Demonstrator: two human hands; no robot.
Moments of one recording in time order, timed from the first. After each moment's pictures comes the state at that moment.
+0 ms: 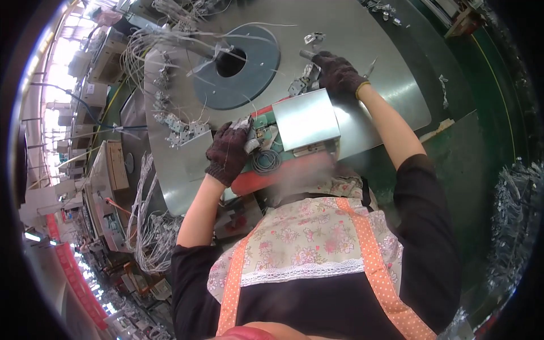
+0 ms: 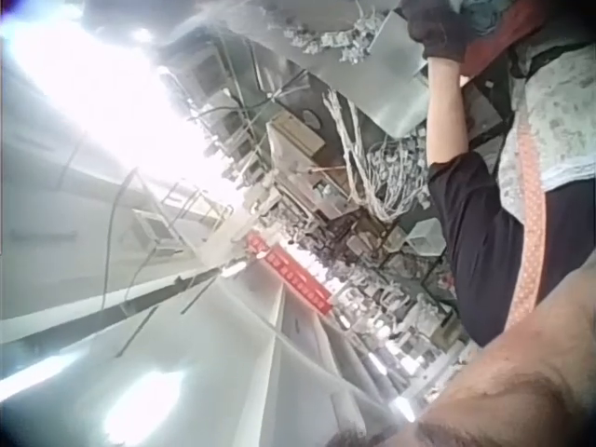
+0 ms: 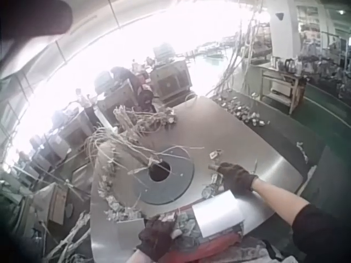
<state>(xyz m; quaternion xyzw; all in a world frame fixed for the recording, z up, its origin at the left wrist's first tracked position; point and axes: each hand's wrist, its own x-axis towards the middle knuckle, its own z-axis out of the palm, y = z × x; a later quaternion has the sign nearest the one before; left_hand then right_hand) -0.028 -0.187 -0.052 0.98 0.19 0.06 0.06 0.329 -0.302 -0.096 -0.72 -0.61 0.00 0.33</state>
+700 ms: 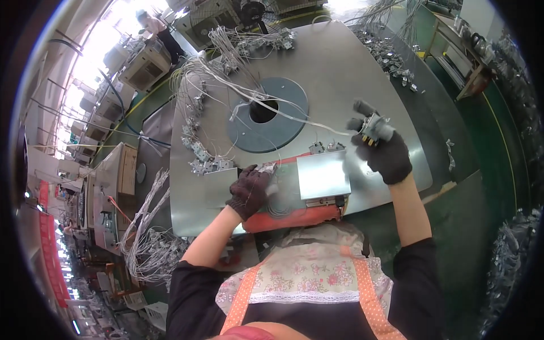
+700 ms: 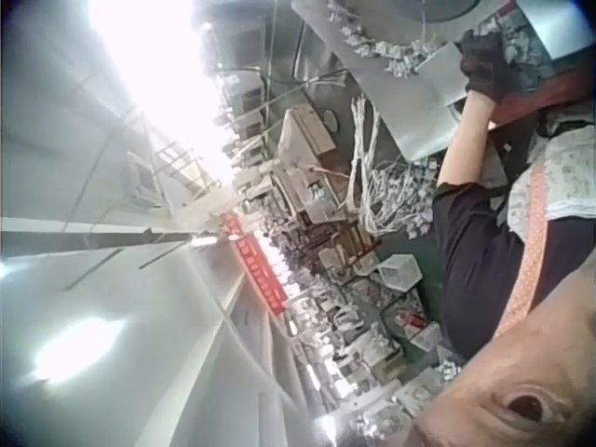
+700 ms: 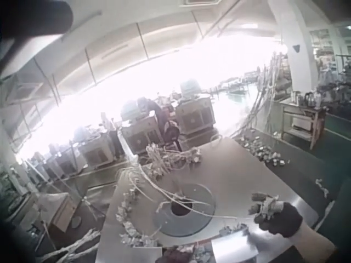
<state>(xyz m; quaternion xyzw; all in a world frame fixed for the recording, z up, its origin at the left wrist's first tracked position) -0.015 -0.197 -0.030 0.98 0.19 0.05 0.07 0.308 -0.383 0.009 -0.19 -0.20 0.59 0.76</state>
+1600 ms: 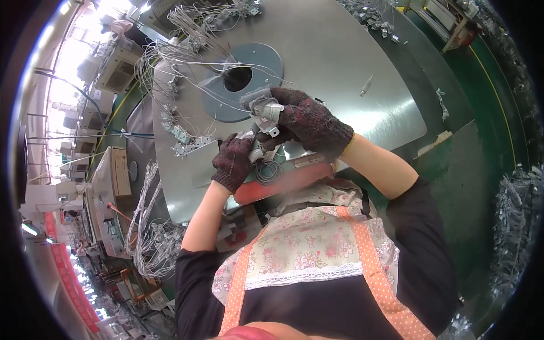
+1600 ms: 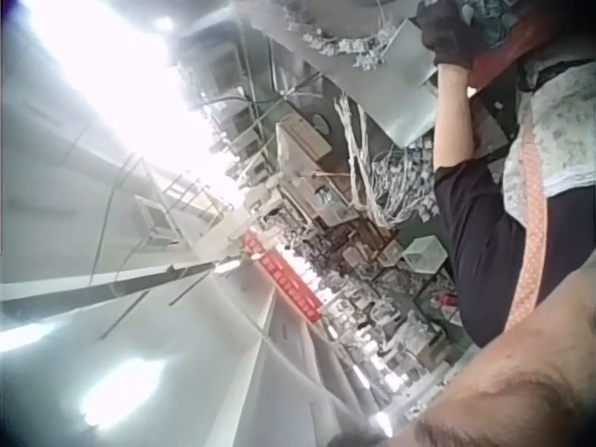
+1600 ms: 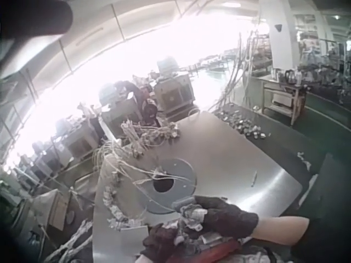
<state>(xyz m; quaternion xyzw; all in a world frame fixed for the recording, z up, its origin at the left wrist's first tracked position) -0.019 -0.188 -0.049 0.98 0.18 0.08 0.08 0.209 -0.338 0.049 -0.34 -0.32 0.63 0.62</state>
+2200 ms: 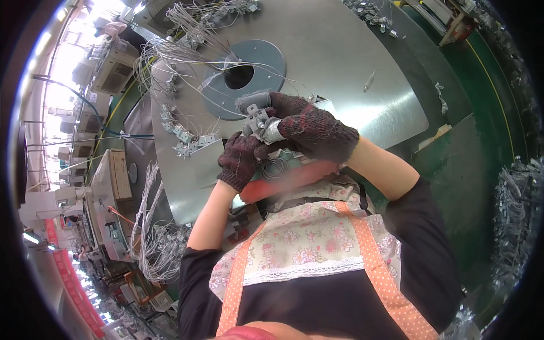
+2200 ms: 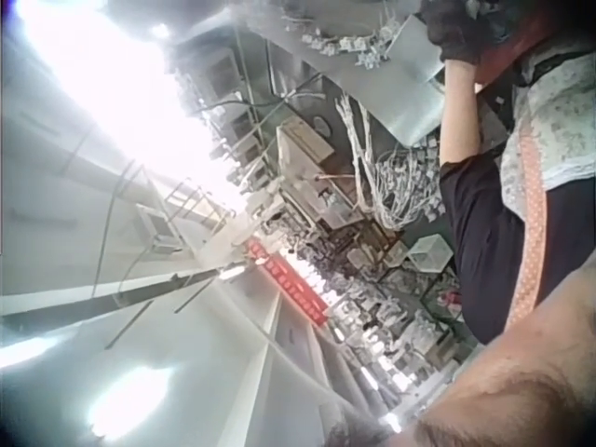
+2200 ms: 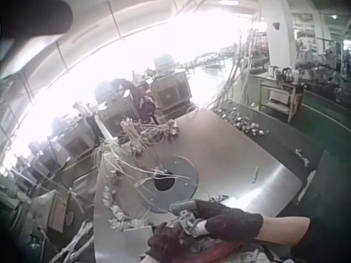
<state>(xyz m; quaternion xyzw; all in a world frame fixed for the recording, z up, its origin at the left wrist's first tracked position) -0.023 -0.181 -0.061 0.99 0.13 0.08 0.04 0.185 -0.338 0.059 -0.22 -0.30 0.67 0.64</state>
